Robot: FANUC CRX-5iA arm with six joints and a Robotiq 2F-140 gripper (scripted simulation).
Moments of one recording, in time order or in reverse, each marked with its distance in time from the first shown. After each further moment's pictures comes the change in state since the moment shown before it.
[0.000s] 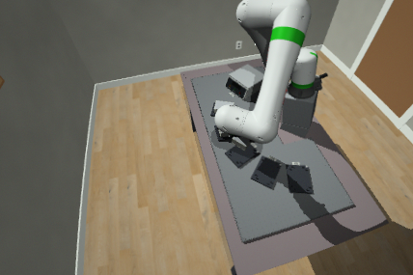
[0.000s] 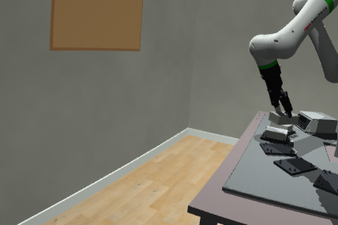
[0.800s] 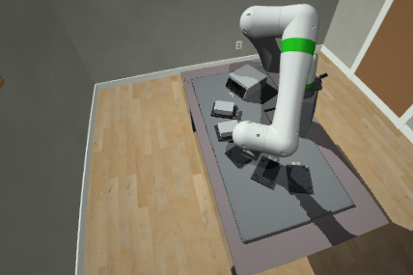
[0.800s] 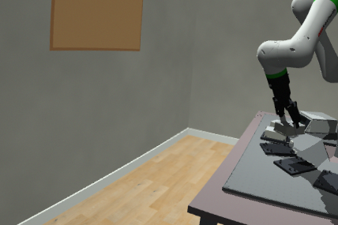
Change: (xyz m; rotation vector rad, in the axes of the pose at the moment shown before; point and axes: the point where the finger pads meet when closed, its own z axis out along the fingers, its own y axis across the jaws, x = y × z) arm 0.022 -0.068 0.020 -0.054 0.002 -0.092
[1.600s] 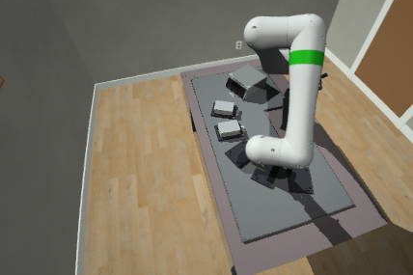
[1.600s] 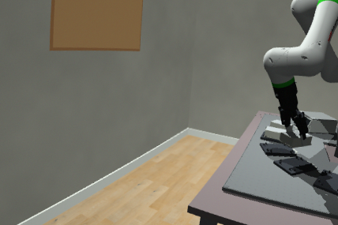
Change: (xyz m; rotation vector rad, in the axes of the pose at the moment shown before) arm 0.028 -0.065 0.016 0.000 0.000 0.000
